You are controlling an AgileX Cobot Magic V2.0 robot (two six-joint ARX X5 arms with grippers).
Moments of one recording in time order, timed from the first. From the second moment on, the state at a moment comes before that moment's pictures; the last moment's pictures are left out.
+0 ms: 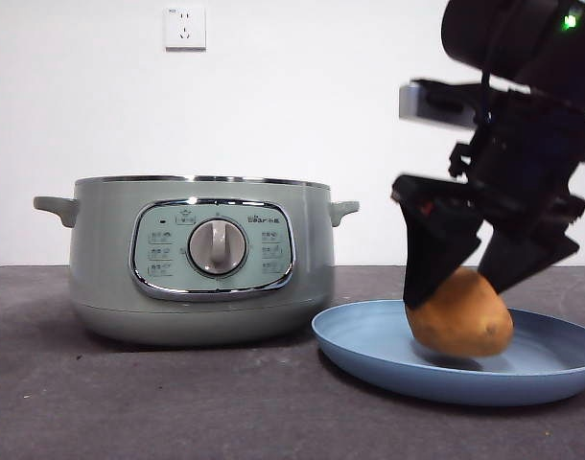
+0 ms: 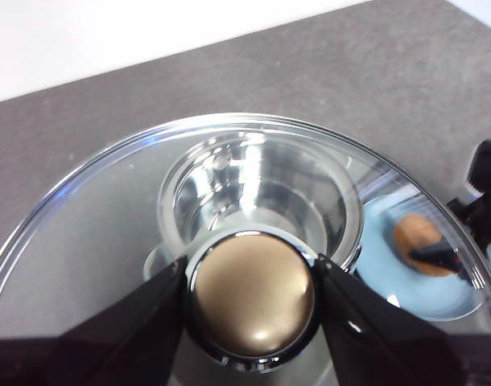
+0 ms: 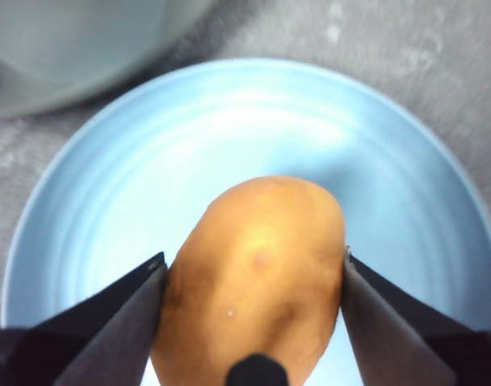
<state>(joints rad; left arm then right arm) -0.29 0.94 1.50 -1.07 0.17 0.07 0.56 1.43 0.75 -0.29 -0.01 0.05</state>
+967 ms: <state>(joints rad) -0.44 1.38 1.50 -0.76 0.18 0.13 0.54 1.28 0.77 -0.33 -0.01 0.07</state>
